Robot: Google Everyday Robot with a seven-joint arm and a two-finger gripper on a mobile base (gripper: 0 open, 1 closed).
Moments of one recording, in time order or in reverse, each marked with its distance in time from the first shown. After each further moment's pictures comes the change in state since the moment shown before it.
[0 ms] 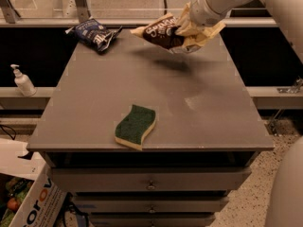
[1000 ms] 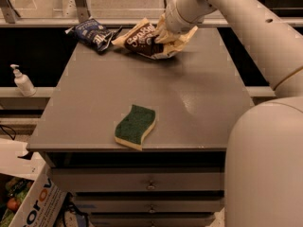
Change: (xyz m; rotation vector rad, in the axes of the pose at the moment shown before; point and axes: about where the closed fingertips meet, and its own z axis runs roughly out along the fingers) arm -0.030 -0.007 0.082 -0.066 -0.057 -0.131
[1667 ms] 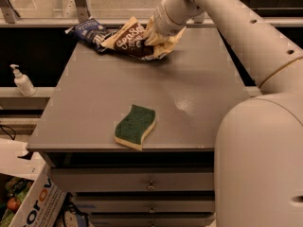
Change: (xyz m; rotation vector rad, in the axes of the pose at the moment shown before) arm -0.027 -0.002 0.027 -0.030 -0.050 -0.047
